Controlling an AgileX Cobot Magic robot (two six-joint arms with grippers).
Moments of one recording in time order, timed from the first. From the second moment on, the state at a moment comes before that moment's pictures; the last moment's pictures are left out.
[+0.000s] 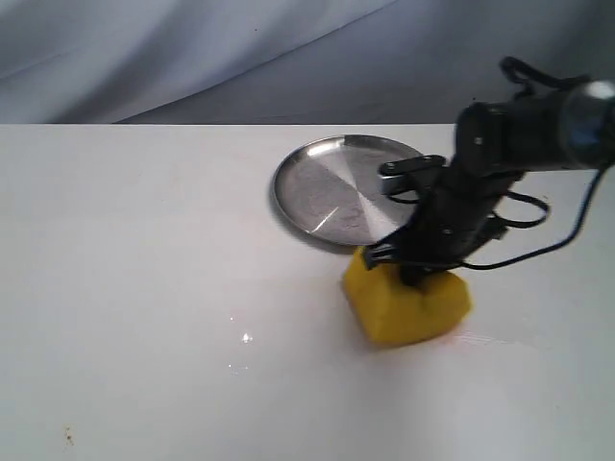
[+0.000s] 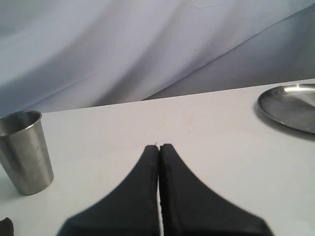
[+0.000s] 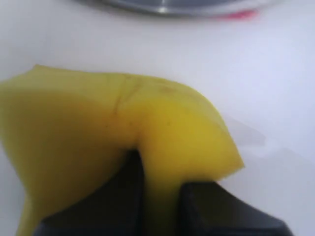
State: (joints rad) left arm -0.07 0.00 0.00 -0.07 0.21 0.16; right arm 0.53 2.02 -1.27 0.12 0.74 -0.06
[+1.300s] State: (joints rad) left arm -0.07 0.00 0.00 -0.07 0.21 0.16; right arm 0.31 1.91 -1.07 0.06 0.81 -0.05
